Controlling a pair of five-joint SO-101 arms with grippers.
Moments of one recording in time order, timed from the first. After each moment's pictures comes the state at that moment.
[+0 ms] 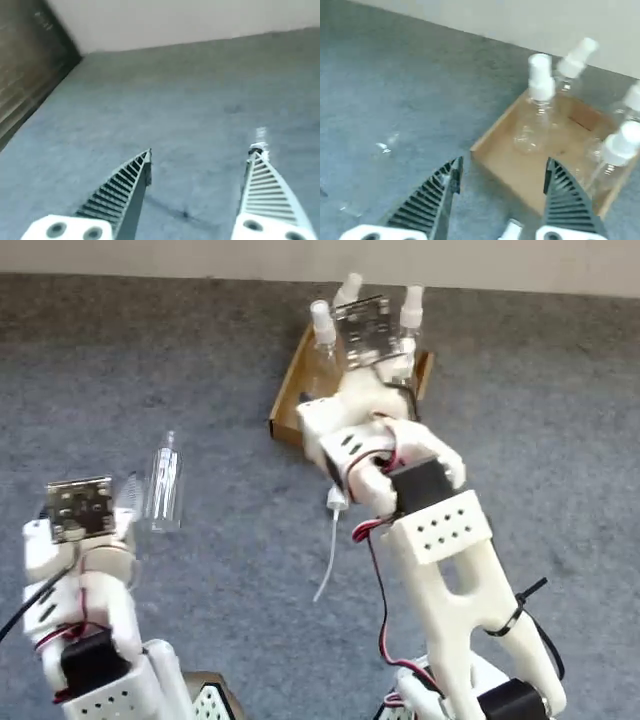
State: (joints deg) left arm -32.8 -96.5 76.1 49.5 -14.8; right arm -30.0 -28.3 17.8 48.0 0.0
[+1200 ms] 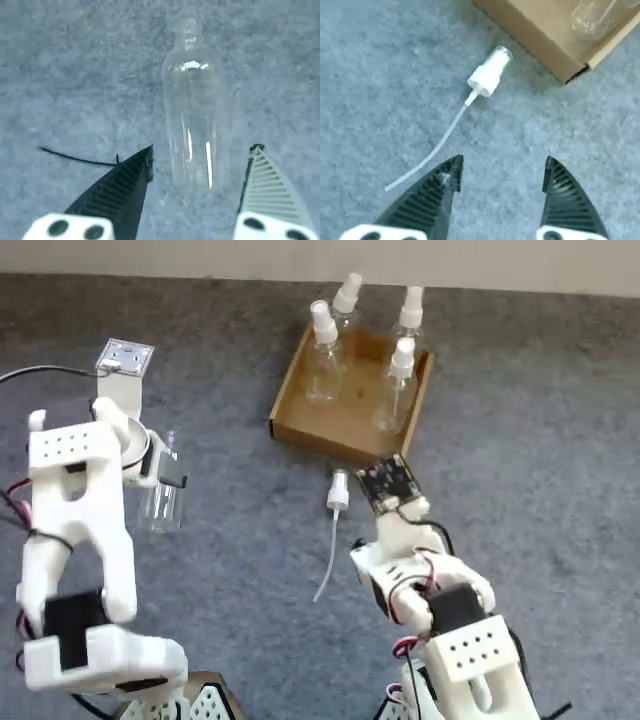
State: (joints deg) left arm -20.0 -1.2 14.0 72.6 -15.3; right arm -22.5 -70.2 69.3 58.7 10.2
